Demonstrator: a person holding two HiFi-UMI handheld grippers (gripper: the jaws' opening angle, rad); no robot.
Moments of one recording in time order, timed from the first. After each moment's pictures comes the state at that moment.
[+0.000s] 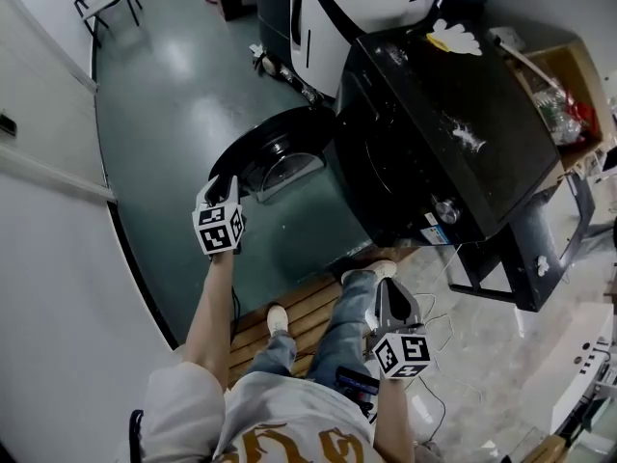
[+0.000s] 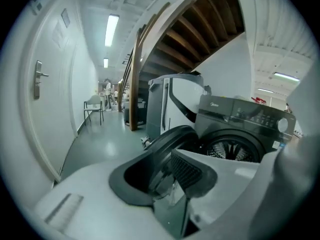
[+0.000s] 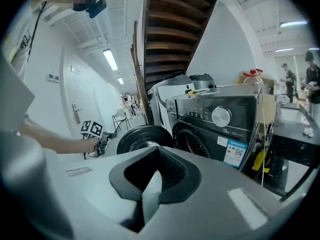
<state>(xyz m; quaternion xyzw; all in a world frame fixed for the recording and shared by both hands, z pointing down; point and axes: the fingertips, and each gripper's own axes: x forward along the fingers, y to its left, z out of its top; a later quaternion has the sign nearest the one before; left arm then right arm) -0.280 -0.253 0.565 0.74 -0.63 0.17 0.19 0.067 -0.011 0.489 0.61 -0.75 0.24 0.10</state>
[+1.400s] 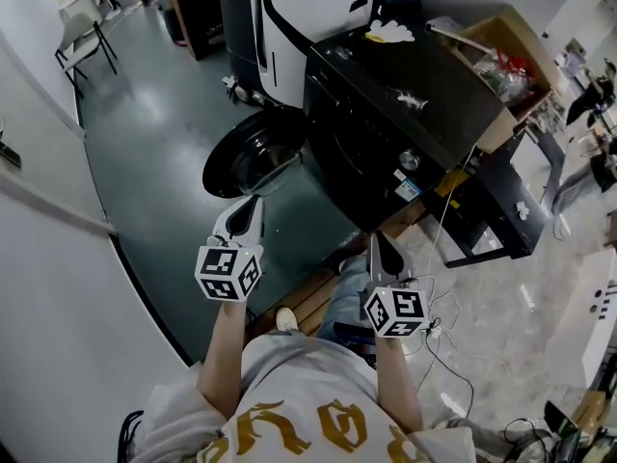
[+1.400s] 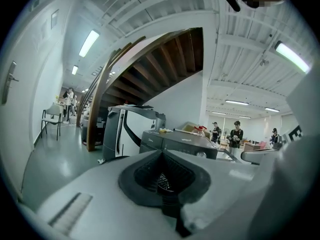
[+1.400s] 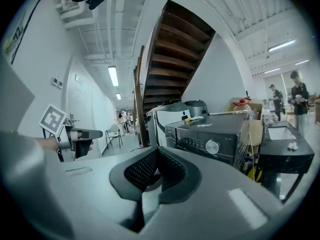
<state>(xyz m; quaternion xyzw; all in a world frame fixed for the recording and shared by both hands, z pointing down) -0.178 -0.060 0.364 0.88 -0.45 0.04 0.12 0.038 0.051 0.384 0.67 -0.73 0.13 0.03</state>
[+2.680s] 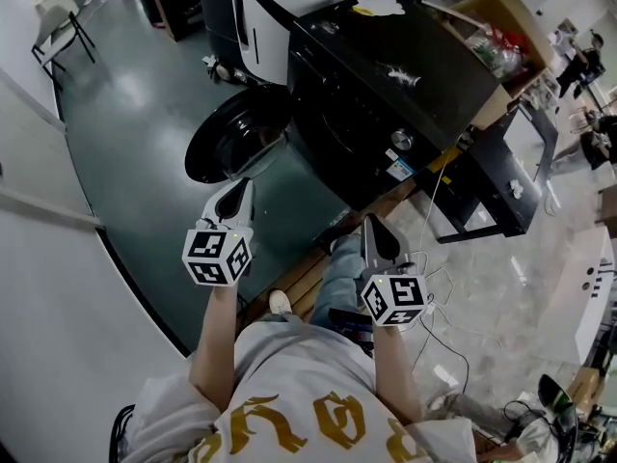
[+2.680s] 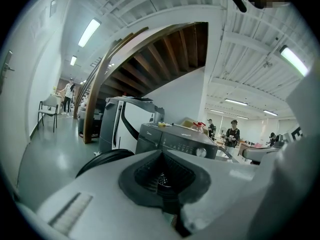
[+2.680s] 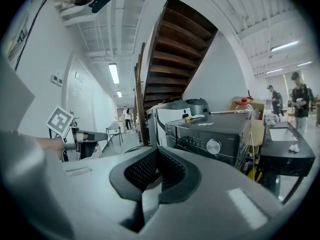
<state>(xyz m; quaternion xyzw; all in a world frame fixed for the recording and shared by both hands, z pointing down) -0.166 -0.082 0.391 0.89 -0.43 0.07 0.15 0.040 0.040 0.393 0.67 -0.73 0.14 0.05</state>
